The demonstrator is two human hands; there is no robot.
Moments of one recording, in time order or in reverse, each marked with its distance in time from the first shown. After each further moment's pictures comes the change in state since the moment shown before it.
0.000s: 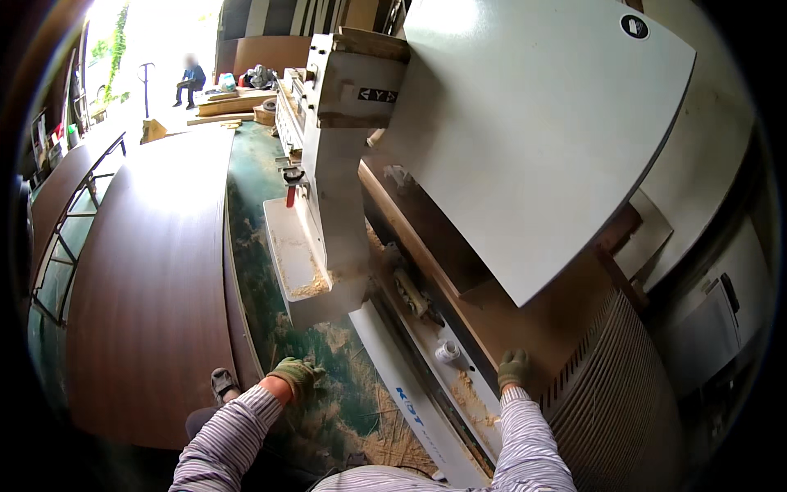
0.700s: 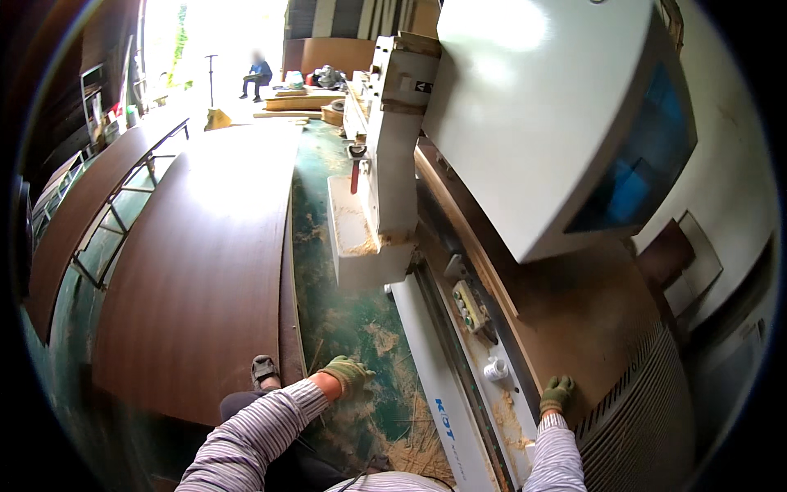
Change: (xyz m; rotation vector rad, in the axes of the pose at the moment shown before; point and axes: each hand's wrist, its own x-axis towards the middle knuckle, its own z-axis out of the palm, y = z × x) left_hand 0.035 0.036 0.014 -0.065 0.064 0.004; right_hand -0.013 0.069 0.078 0.047 -0.080 0.080
